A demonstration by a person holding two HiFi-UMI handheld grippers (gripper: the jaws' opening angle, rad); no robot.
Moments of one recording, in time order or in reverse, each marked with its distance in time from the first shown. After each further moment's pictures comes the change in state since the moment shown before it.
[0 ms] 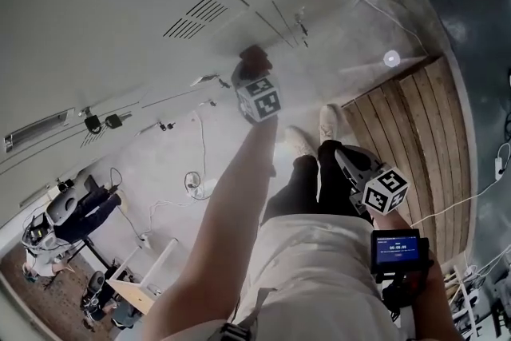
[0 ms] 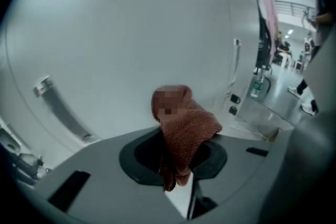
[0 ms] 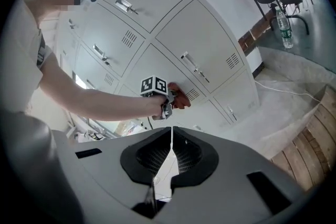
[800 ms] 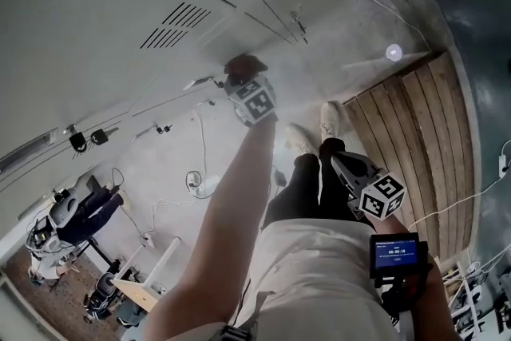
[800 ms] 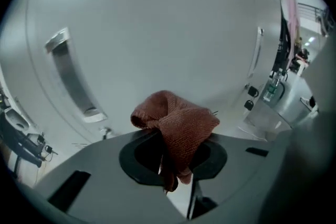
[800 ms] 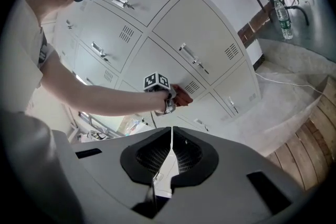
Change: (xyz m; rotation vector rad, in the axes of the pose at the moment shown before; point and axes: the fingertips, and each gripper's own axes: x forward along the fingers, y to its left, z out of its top) left arm 0.011 0.031 -0.041 -0.151 0.094 0.126; right arm 0.009 -0.001 -0.026 0.036 0.036 0.024
